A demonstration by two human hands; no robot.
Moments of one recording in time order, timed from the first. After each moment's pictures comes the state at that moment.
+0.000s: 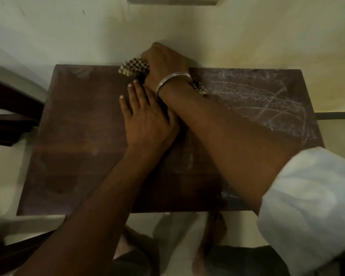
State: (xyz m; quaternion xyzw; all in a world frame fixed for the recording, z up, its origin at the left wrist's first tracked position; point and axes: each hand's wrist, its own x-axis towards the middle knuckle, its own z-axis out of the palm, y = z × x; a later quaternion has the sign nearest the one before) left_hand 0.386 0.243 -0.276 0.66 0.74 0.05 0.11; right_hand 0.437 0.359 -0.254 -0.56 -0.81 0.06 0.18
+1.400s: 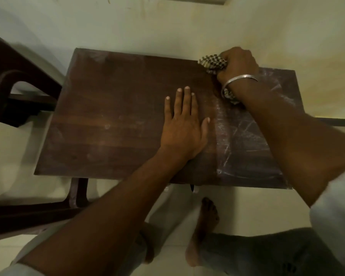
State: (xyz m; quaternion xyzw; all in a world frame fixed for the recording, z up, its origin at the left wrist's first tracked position) left_hand 0.435 0.192 -0.283 0.75 0.65 0.06 0.12; right_hand 0.564 0.327 -0.227 -0.69 -0.71 0.09 0.12
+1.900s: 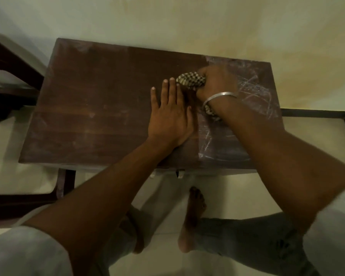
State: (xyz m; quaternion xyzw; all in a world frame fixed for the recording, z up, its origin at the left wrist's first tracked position) left_hand 0.442 0.187 -0.286 0.75 0.65 0.09 0.10; right_hand 0.565 0.260 -0.226 -0.67 -0.72 0.12 0.11
